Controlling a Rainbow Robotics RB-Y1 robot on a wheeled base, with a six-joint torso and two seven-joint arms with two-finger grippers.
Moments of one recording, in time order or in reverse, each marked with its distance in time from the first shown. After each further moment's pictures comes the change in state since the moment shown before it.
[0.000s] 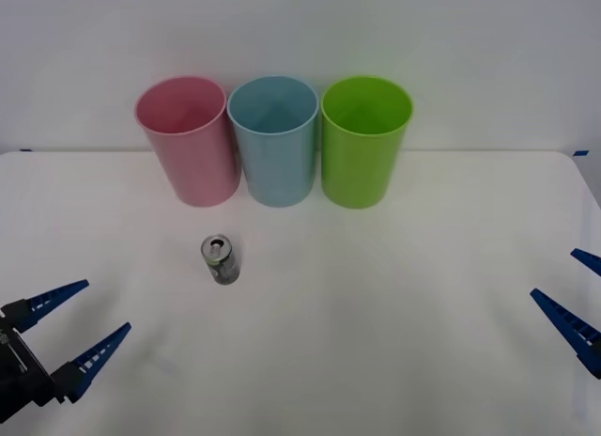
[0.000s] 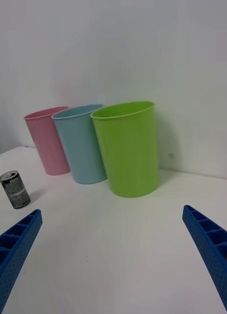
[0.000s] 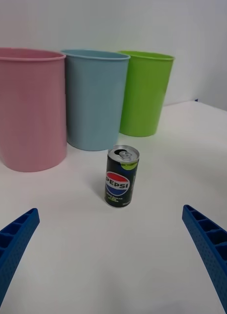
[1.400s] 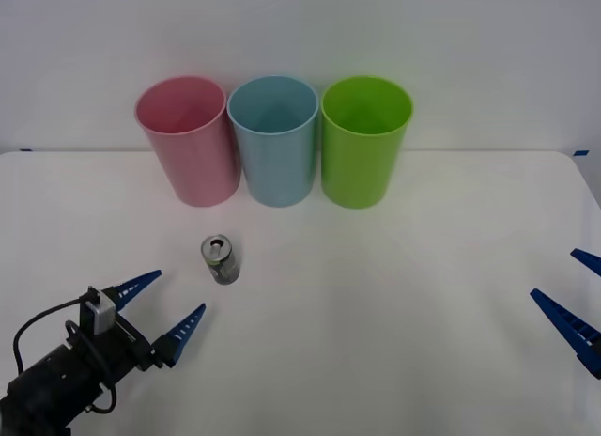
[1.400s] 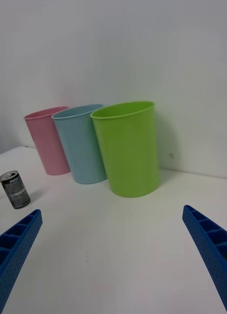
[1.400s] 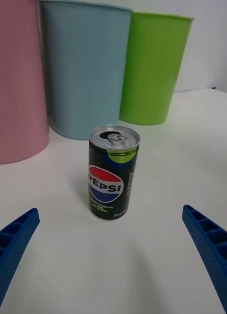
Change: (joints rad) right arm 0.000 0.000 0.000 0.000 0.000 0.000 0.000; left arm -0.177 -0.178 -0.159 0.165 -0.154 0.183 -0.127
